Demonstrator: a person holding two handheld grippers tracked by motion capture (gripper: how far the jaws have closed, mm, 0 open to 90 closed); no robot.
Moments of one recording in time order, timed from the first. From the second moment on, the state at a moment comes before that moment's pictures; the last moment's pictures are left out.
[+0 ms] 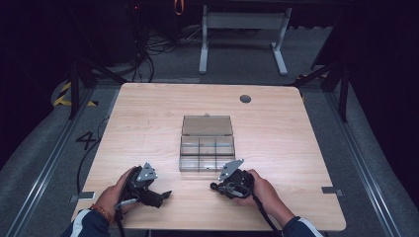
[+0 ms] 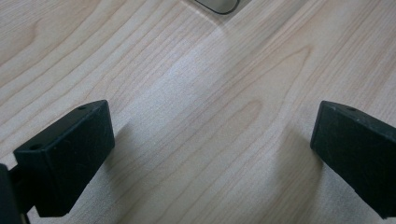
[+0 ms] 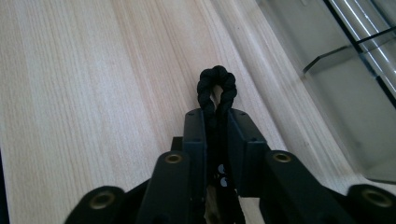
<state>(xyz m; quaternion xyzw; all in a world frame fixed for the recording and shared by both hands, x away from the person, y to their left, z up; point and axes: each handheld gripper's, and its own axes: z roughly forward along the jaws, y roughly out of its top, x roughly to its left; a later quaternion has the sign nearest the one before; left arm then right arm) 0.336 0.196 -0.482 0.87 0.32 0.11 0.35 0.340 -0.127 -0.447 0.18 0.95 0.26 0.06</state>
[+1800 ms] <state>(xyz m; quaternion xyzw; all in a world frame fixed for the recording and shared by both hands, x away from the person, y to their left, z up) 0.336 0.197 -0.482 0.87 0.31 0.11 0.35 0.368 -0.162 -0.375 0.18 0.90 0.36 0.13</state>
